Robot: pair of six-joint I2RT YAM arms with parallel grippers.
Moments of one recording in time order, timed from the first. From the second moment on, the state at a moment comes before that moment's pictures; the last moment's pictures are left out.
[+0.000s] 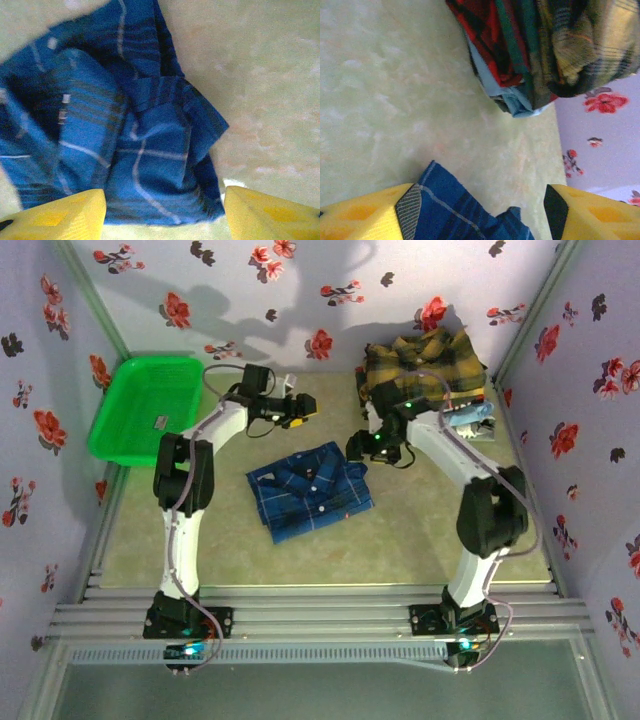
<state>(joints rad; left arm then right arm) -0.34 2.25 1.85 -0.38 0.77 -0.54 0.43 1.83 1.55 -0.98 -0.27 0.33</state>
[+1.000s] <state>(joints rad) -0.42 2.54 2.19 -0.79 0.45 -0.40 0.39 2.10 1.76 -0.85 -0.57 0.20</state>
